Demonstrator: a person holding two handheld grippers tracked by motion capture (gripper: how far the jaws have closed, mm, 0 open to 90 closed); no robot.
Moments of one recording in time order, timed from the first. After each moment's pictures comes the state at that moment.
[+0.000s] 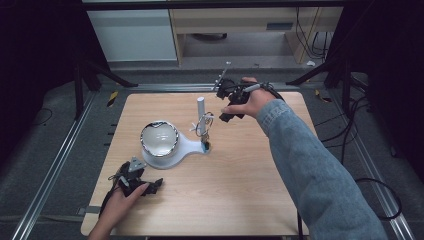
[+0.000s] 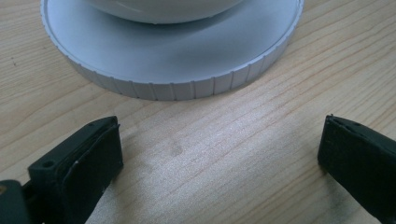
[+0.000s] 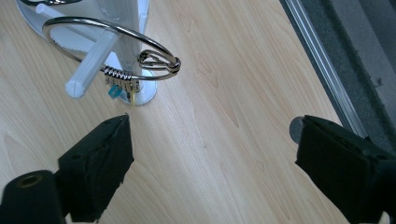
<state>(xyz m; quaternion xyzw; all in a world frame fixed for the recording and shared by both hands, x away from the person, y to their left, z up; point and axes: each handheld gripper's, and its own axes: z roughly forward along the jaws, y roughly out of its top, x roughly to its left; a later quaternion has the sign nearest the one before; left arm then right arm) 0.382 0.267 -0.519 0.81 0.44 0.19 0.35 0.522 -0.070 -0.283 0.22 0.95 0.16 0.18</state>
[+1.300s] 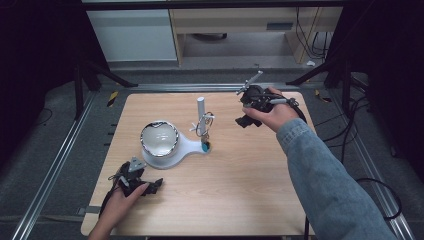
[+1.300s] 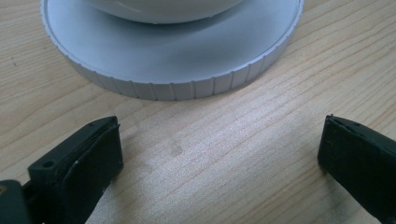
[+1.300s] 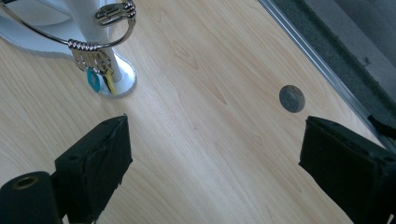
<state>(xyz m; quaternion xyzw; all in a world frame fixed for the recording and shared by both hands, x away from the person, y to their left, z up) 0.382 0.267 -0.519 0.81 0.44 0.19 0.35 0.504 -0.132 -0.303 0.29 0.91 0.22 0.20</state>
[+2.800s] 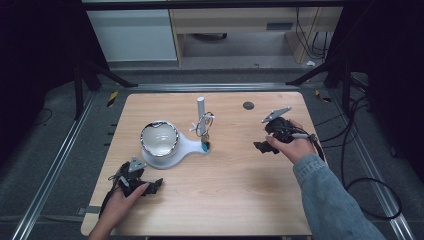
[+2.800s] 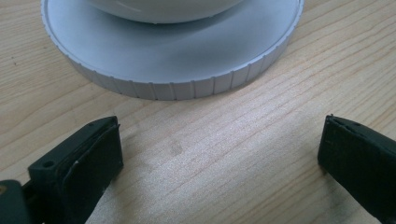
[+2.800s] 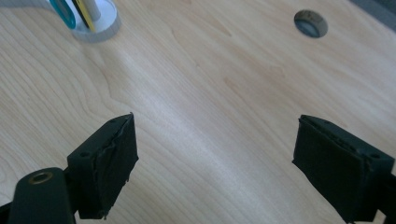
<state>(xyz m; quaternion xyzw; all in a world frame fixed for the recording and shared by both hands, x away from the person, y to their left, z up) 0.382 0.267 -0.519 0.81 0.44 0.19 0.34 0.466 -0.199 -0.388 0.36 0.87 0.27 0.19</state>
